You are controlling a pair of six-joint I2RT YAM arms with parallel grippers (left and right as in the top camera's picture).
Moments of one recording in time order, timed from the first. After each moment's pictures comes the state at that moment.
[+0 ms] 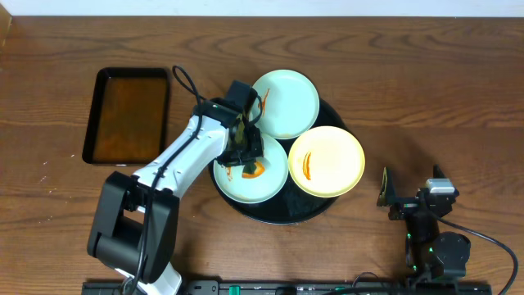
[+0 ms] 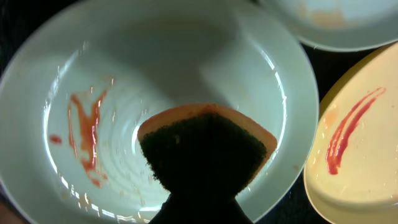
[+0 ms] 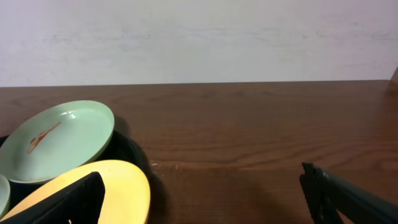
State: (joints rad) left arm -0.42 1.79 1.21 -0.85 0.22 -0.56; right arm -0.02 0.02 0.01 -0.07 -0.06 0.03
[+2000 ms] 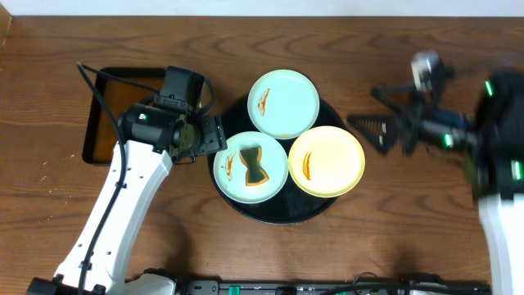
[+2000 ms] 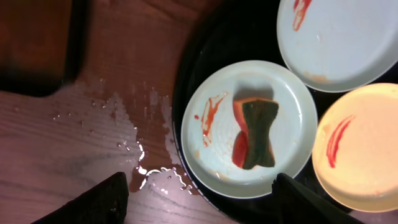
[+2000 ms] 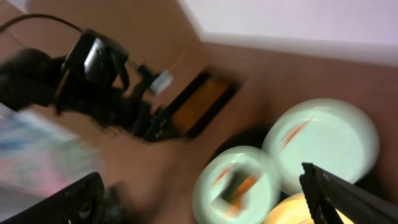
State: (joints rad) left arm -0.26 1.42 1.32 -1.14 0.01 -0.48; right arm -0.03 1.26 1.32 -0.72 -1.10 0.06
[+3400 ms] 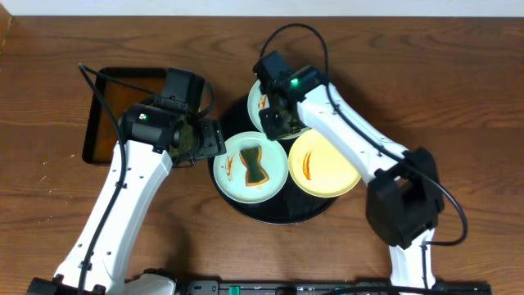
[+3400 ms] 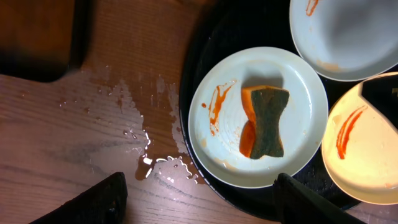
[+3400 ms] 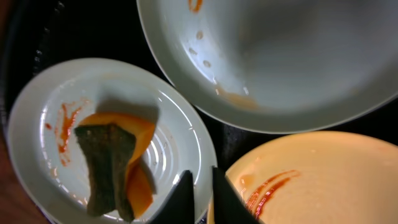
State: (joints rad) left arm -0.26 1.42 1.32 -1.18 0.01 -0.48; right arm 0.63 2.12 1.82 -1.09 -0.04 0.30
